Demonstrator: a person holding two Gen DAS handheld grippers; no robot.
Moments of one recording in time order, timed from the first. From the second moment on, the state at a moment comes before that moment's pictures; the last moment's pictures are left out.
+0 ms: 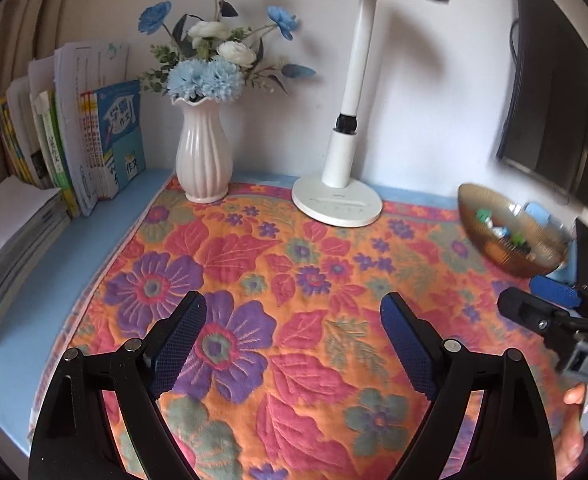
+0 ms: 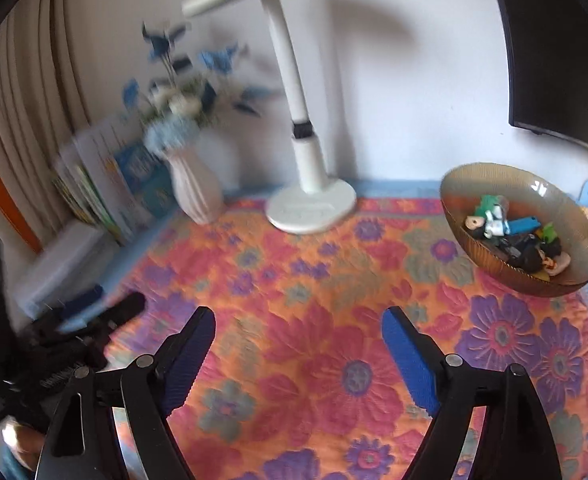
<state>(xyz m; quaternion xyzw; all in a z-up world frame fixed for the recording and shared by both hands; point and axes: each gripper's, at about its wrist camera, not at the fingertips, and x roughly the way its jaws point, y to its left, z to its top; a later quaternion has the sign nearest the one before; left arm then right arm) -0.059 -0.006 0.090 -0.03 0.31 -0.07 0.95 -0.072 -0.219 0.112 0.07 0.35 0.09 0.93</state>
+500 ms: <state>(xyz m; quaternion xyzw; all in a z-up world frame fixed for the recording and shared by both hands) -0.045 -0.015 0.043 -0.02 0.34 -0.10 0.93 -0.055 -0.228 0.043 0.05 0.37 0.05 0.93</state>
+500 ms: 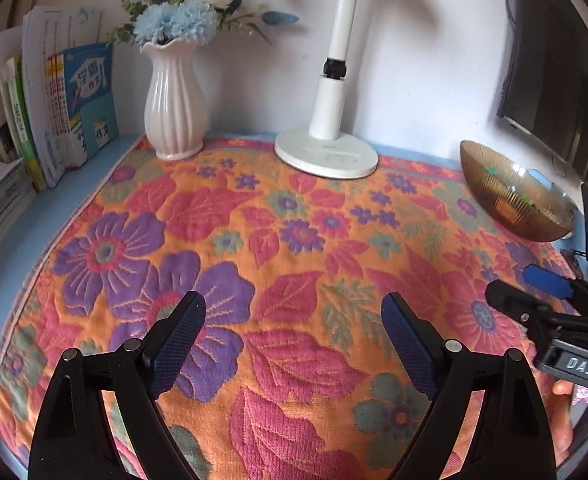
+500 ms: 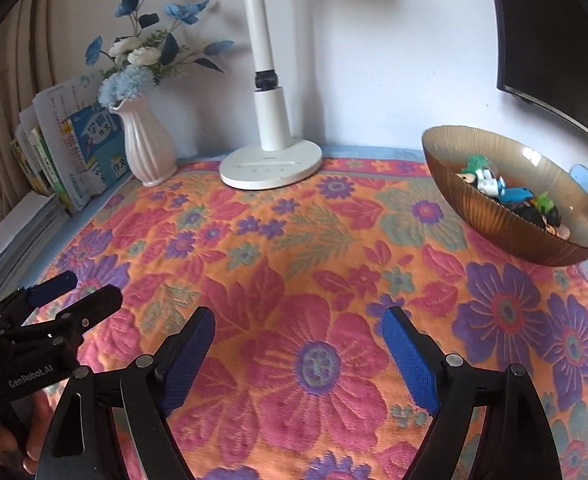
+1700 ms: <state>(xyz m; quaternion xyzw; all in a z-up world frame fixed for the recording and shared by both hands) -0.042 -0.021 0.037 0.00 0.36 -0.08 0.93 -0.052 -0.235 0.033 0.05 0.38 0.03 0.92</state>
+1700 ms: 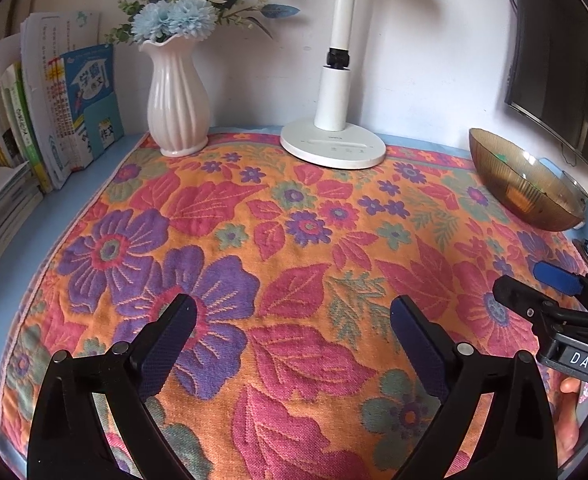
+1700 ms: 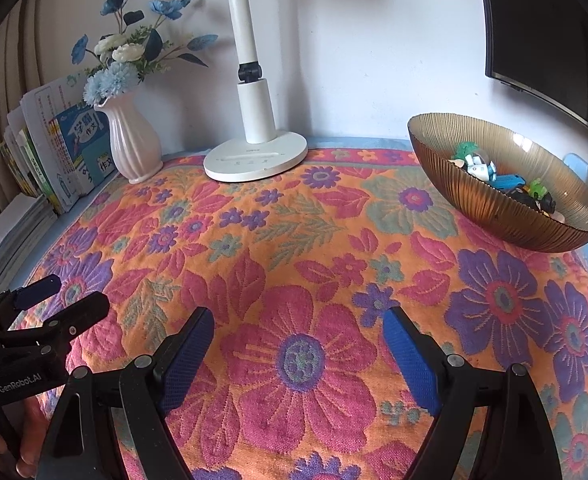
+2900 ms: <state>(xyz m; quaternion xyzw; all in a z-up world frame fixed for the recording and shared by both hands) -0.005 -0.016 0.005 0.01 0.47 -0.02 0.88 0.007 -0.225 0.002 -0.02 0.51 0.05 0.86</state>
